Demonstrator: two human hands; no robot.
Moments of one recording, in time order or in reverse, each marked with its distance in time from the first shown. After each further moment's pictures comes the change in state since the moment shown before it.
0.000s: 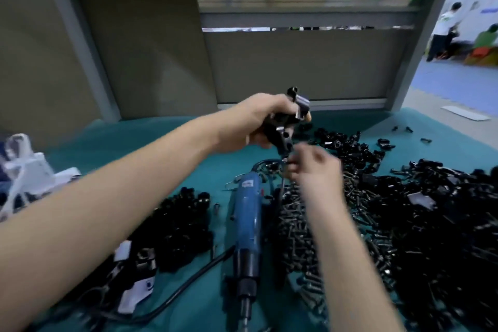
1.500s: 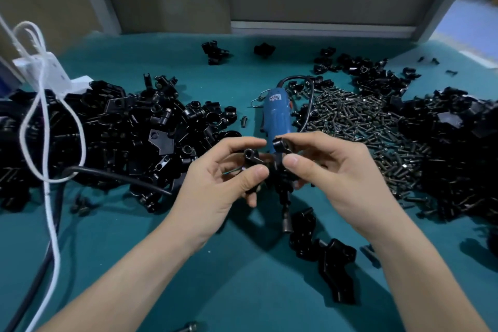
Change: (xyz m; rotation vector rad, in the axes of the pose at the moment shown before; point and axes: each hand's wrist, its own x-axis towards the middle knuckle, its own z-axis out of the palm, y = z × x) left_hand -0.206 -0.114 0.060 -0.487 0.448 0.078; right_hand -0.136 0.021 -0.013 -0.115 -0.528 -0.205
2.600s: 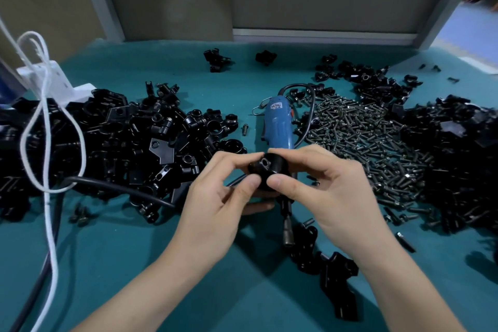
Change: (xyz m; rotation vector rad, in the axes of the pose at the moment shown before) left_hand -0.010 -0.007 0.003 0.222 0.055 0.165; right_hand -0.003 0.001 0.014 -0.059 0.075 -0.026
